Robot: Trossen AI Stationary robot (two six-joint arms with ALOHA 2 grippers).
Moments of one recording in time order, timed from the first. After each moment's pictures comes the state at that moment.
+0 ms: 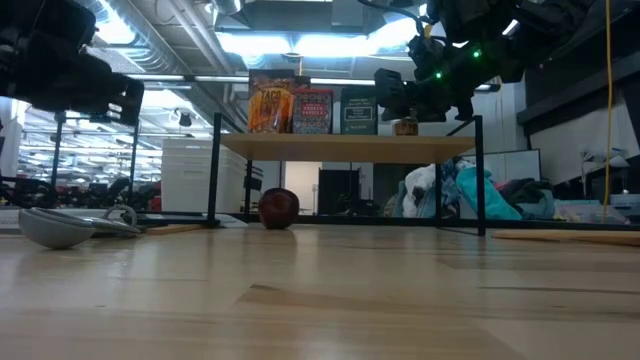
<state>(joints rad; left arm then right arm) -0.33 0.50 0.01 0.33 -0.05 0.02 -0.12 1.48 0.69 0.47 0.90 0.25</state>
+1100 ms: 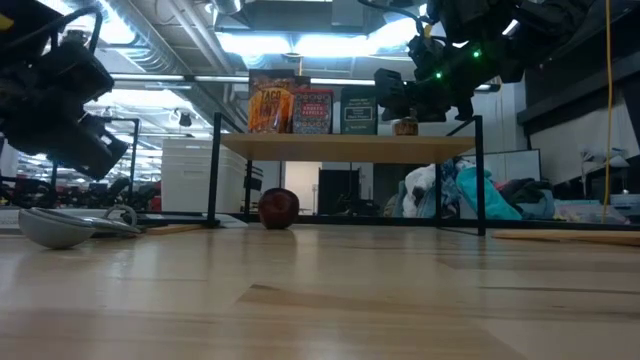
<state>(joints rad) -0.33 0.50 0.01 0.05 -0.13 -0.35 -0.12 1.48 0.69 0.47 0.90 0.26</state>
